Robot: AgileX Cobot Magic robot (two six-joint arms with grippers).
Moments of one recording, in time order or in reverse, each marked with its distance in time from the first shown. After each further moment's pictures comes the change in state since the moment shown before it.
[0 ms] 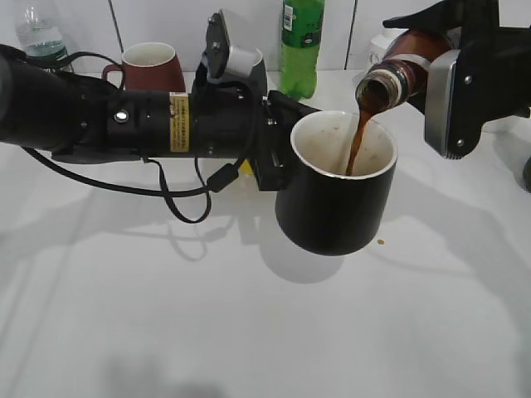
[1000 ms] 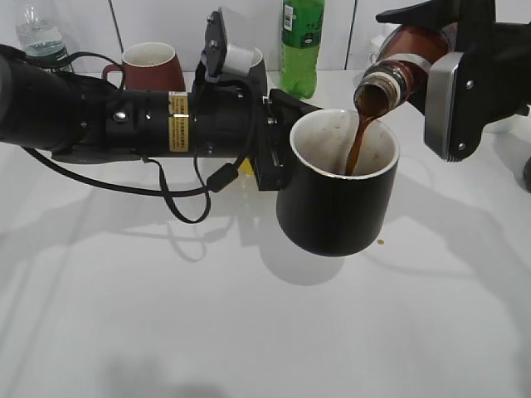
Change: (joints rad) left arm 0.000 0.000 0.000 0.002 -0.029 0.002; right arm 0.000 0.000 0.000 -0.003 -0.061 -0.054
